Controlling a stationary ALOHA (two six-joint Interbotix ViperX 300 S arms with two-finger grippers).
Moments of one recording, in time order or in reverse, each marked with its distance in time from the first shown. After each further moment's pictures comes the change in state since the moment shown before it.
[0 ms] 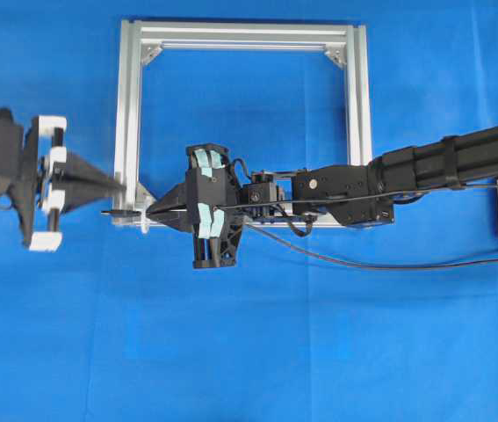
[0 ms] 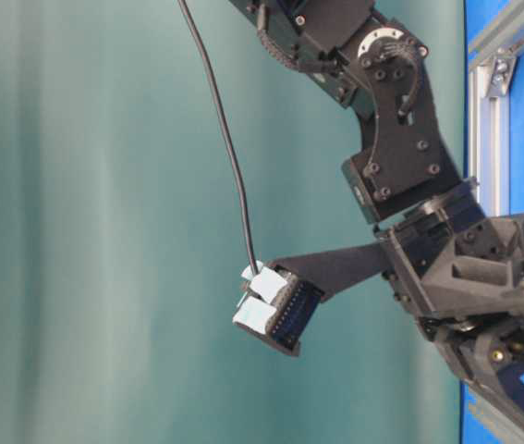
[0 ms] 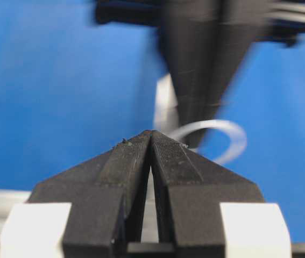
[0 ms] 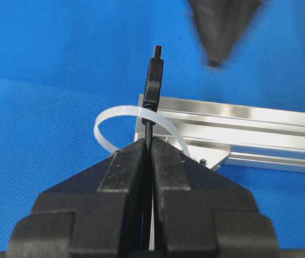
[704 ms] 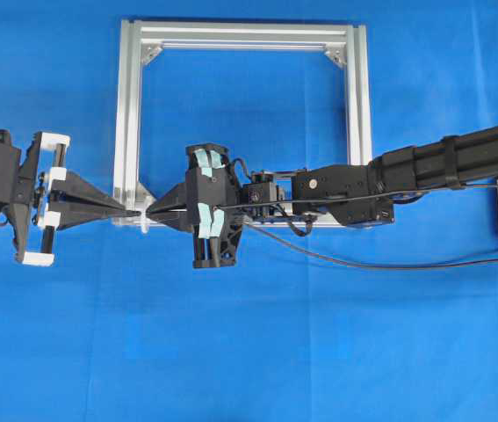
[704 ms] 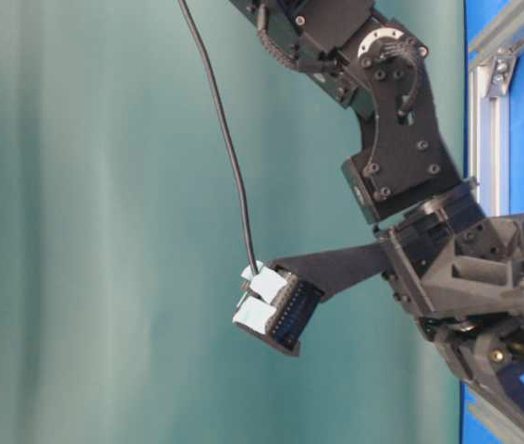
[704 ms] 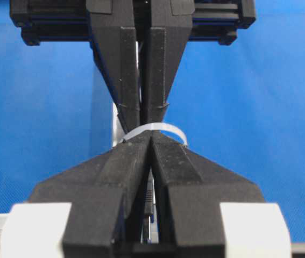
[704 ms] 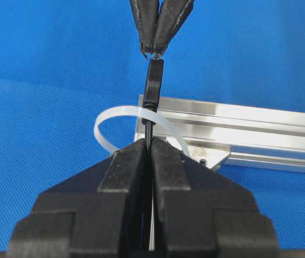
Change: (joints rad) left arm -0.049 -0.002 -0.003 0.000 0.006 0.038; right arm 0.000 0.000 0.000 0.000 0.000 -0.002
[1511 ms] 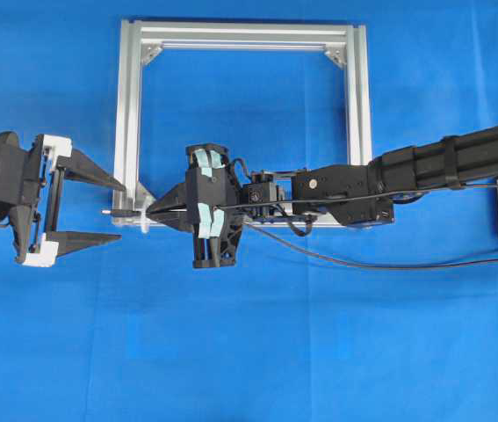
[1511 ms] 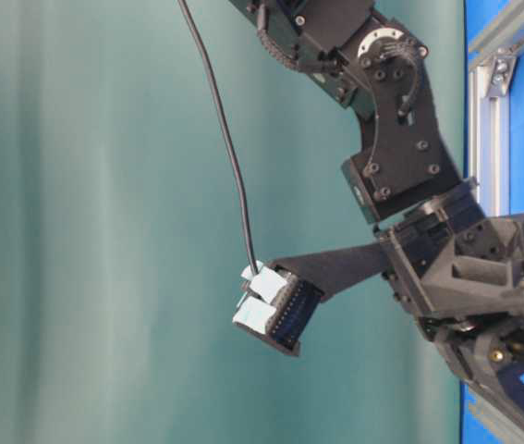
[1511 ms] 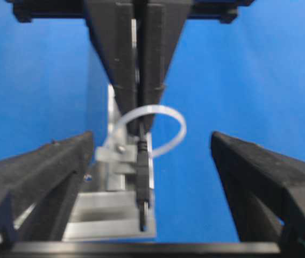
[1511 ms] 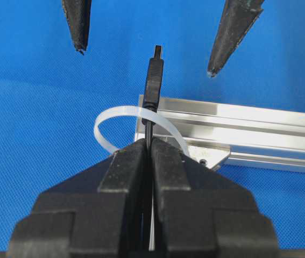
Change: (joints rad) left arm 0.002 0.006 -0.012 0.002 0.064 -0.011; right arm 0.000 0.000 0.000 0.000 0.000 0.002
